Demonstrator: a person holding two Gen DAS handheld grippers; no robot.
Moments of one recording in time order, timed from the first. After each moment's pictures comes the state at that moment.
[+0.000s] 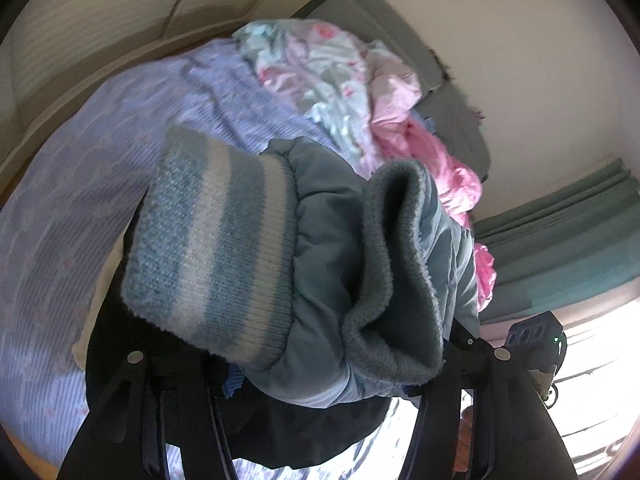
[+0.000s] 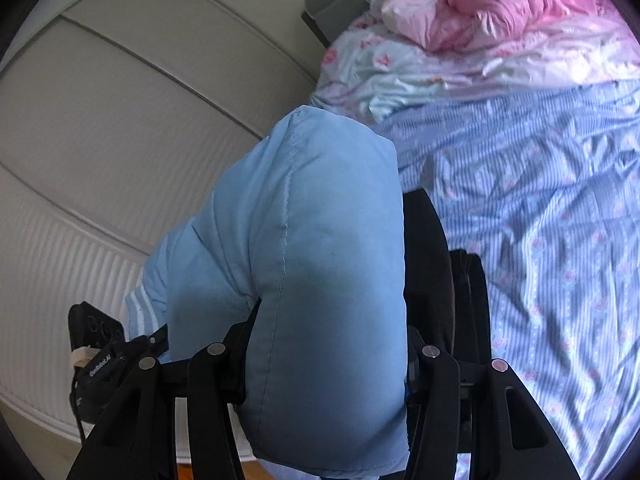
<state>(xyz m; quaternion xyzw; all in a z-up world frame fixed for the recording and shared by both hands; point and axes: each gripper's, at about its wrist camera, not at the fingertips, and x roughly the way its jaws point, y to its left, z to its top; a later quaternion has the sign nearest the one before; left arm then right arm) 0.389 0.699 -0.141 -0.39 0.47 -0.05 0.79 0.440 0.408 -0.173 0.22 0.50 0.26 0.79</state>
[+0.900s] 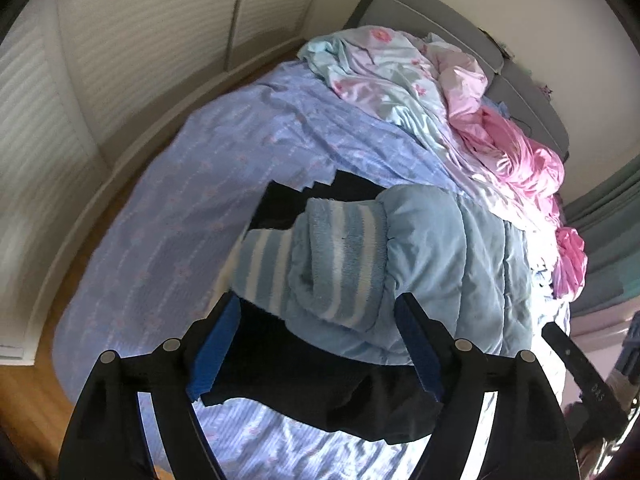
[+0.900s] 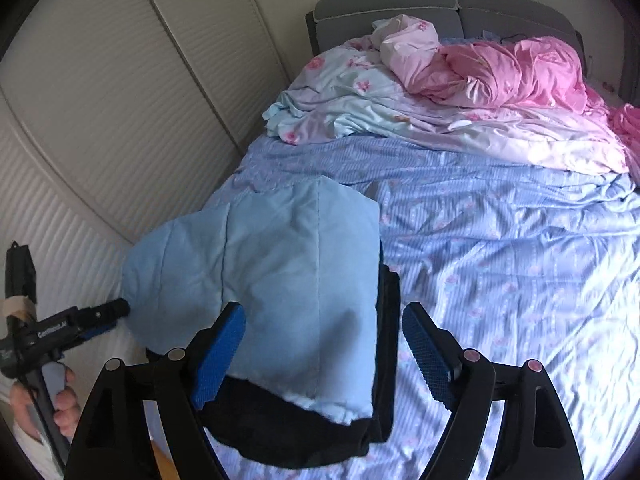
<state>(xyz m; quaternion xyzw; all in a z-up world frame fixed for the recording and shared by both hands) 0.348 0.706 -0.111 -0.25 0.51 0.10 0.82 0.398 0.419 -0.121 0.02 0.47 0.18 0.86</state>
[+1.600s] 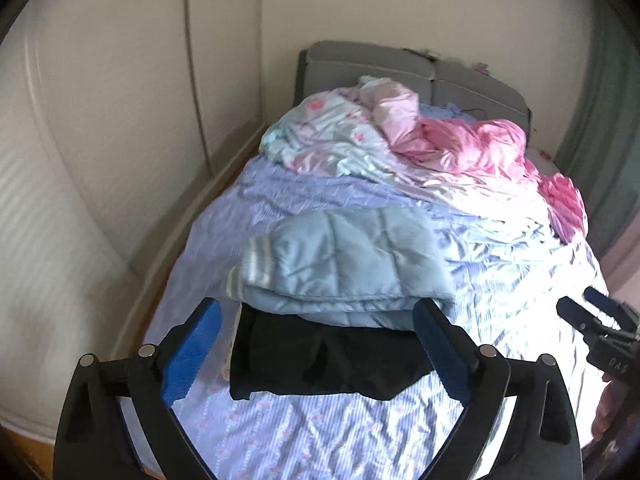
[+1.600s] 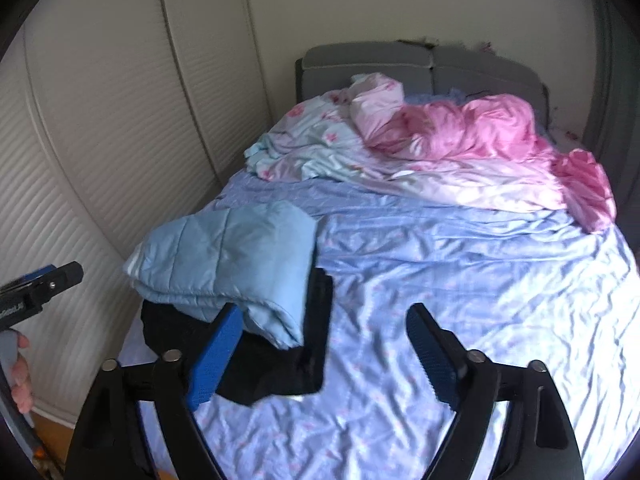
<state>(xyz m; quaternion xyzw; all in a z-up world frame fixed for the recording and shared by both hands) 0.256 0.569 0.013 -0.05 0.40 0.08 0.91 0.287 0.333 -0.040 -0.02 0.39 0.13 0.91</state>
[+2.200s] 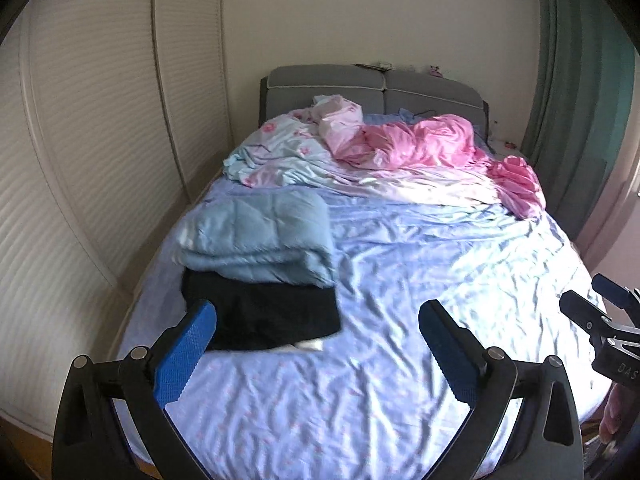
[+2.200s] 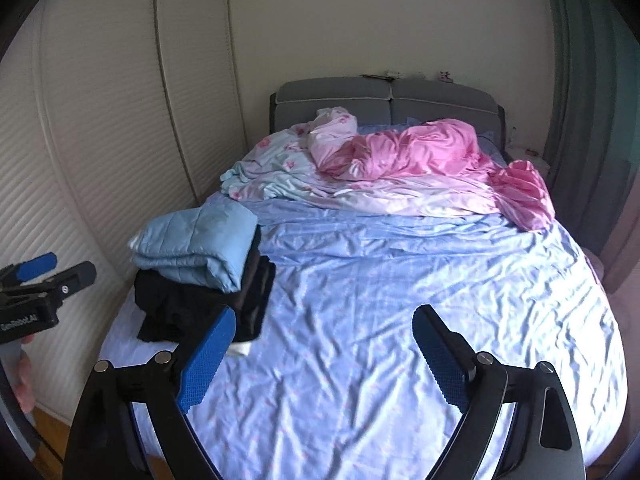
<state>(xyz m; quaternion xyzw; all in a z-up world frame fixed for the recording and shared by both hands) 0.146 0.404 0.047 -0.03 0.37 0.05 0.93 0.149 0.190 0.011 -0.02 0.34 0.10 0.93</state>
